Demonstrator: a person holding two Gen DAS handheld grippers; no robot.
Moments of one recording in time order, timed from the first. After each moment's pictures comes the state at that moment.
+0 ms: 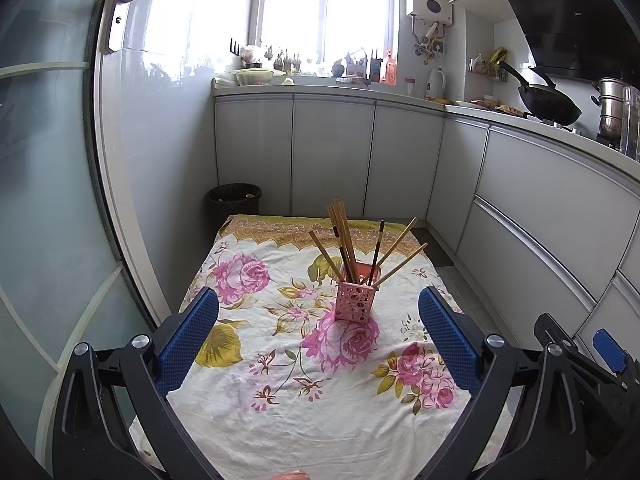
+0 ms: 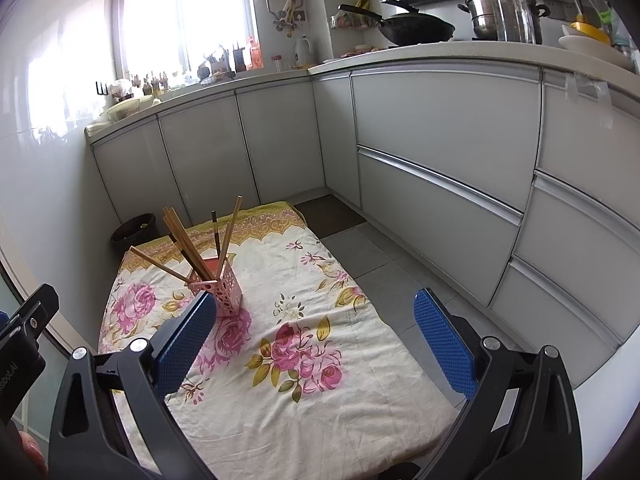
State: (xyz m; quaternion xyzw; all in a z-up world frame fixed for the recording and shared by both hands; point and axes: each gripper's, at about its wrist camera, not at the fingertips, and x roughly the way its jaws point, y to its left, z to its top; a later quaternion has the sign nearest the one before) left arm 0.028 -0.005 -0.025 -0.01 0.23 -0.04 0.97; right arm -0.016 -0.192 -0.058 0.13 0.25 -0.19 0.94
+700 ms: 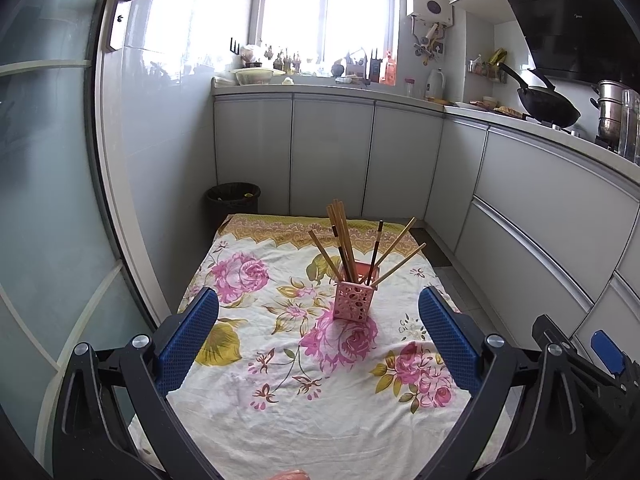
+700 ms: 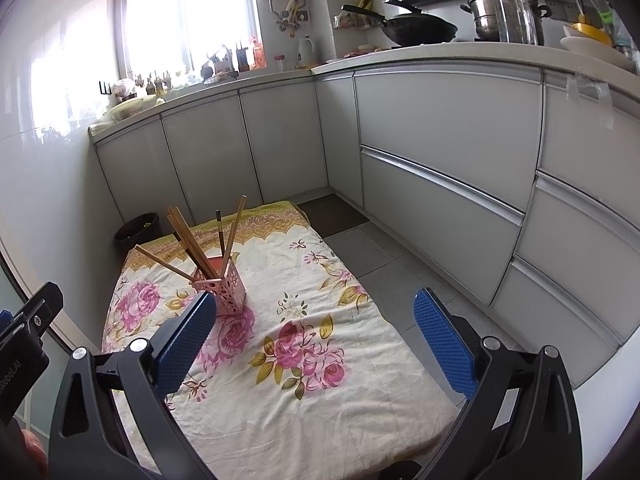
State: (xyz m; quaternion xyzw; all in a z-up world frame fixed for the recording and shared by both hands) left arm 0.027 -0.006 -0.024 -0.01 0.23 -0.04 0.97; right arm -0.021 -0.189 -0.056 0.13 0.25 -0.18 0.94
